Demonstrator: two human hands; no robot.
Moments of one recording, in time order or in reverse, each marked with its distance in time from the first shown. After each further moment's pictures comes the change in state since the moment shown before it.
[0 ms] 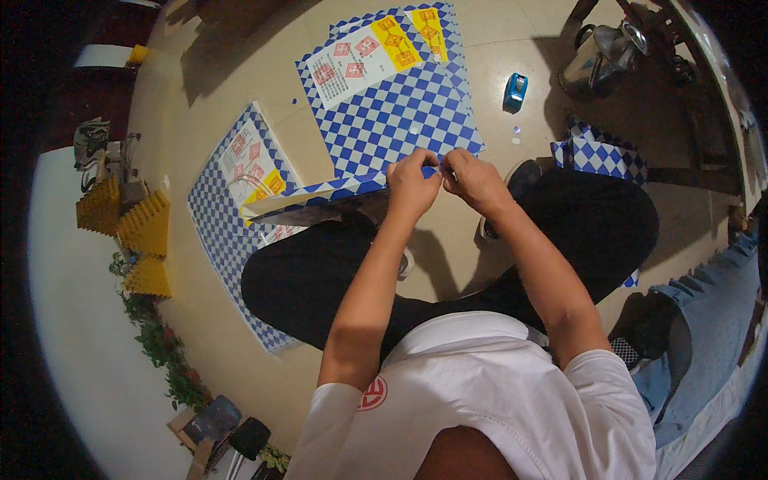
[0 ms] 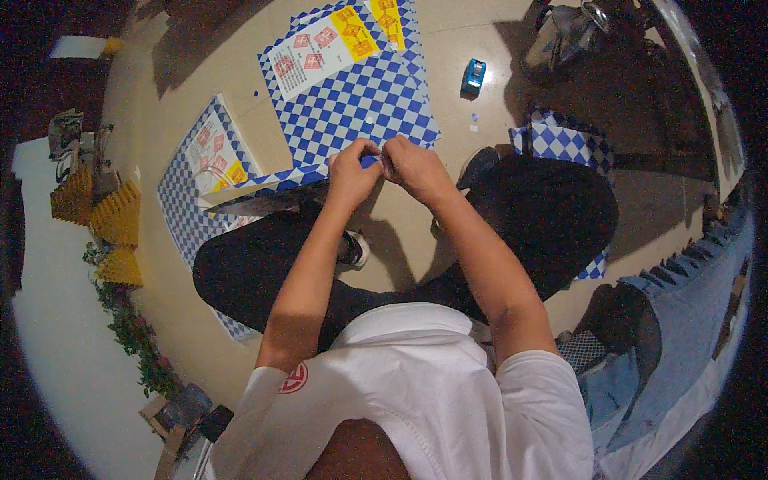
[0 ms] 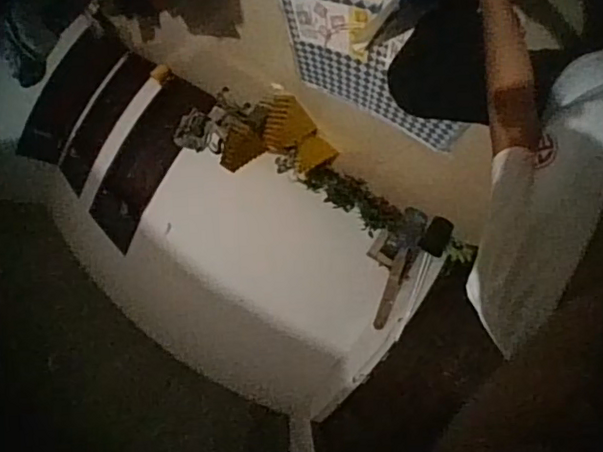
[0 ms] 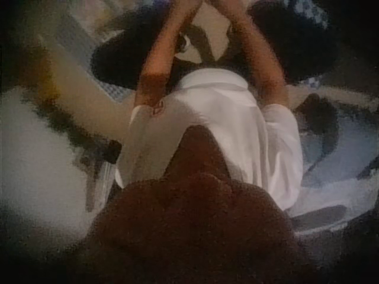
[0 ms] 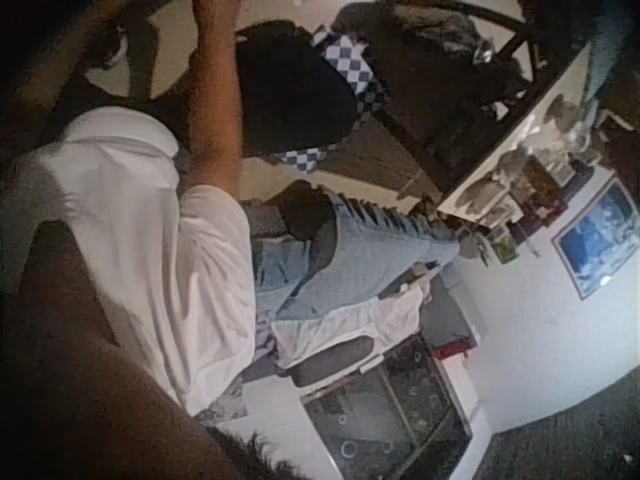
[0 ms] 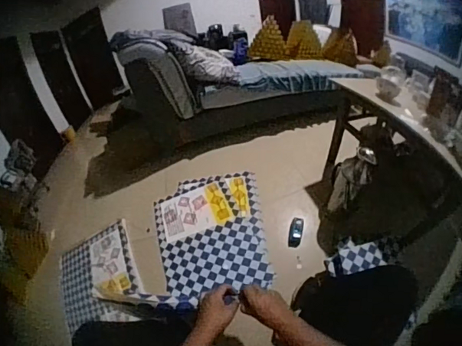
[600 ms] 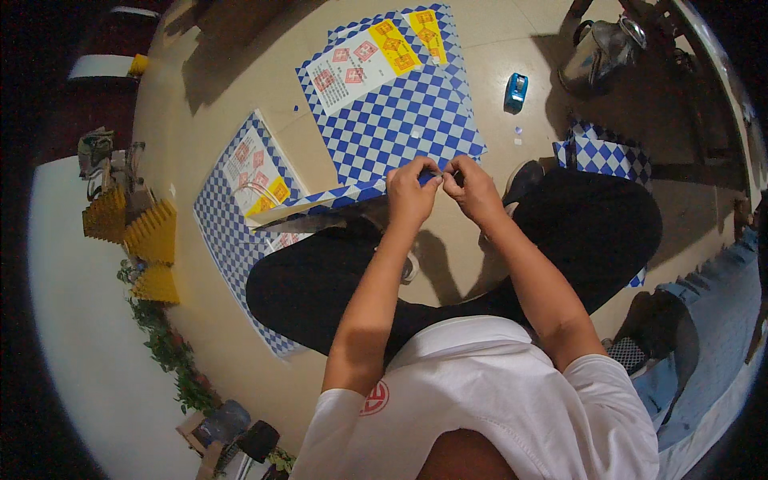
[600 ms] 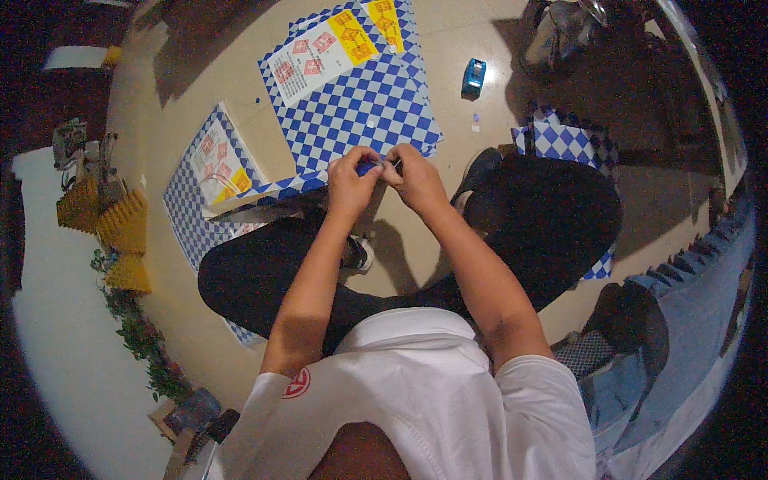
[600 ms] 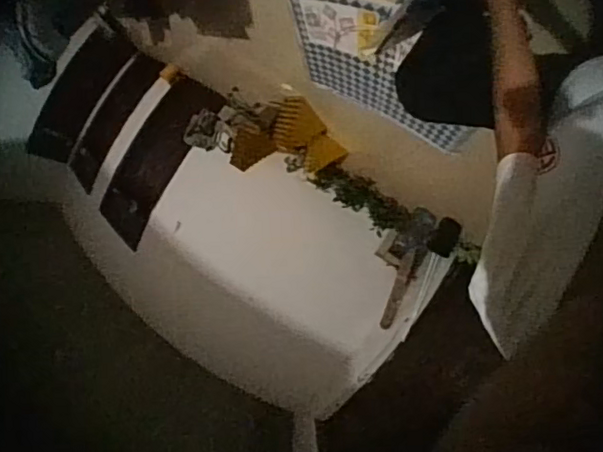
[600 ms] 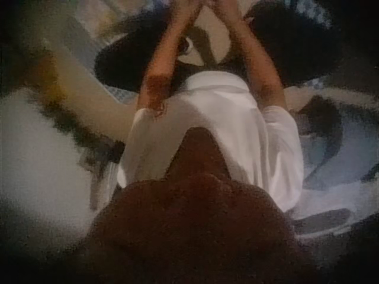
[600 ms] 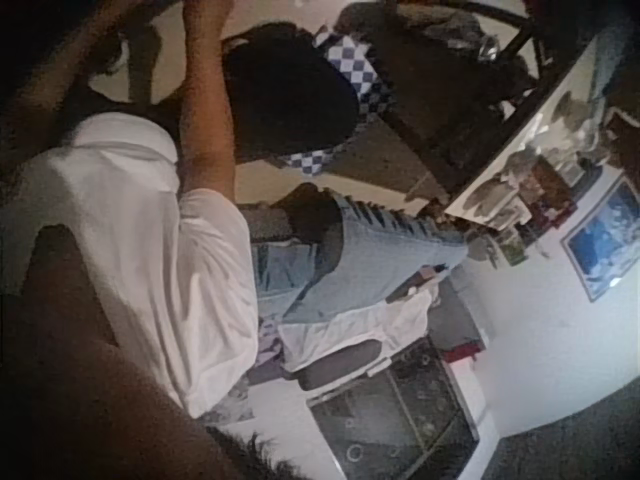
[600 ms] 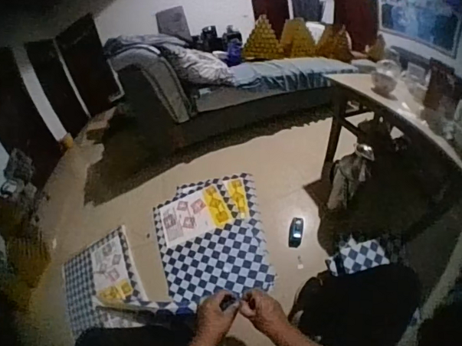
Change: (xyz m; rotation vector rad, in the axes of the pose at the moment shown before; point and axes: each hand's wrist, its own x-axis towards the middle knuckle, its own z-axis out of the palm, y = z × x) left_hand -0.006 0.006 -0.003 -0.034 0.069 0.043; right_hand -0.014 -0.007 0.024 0.405 0.220 0.305
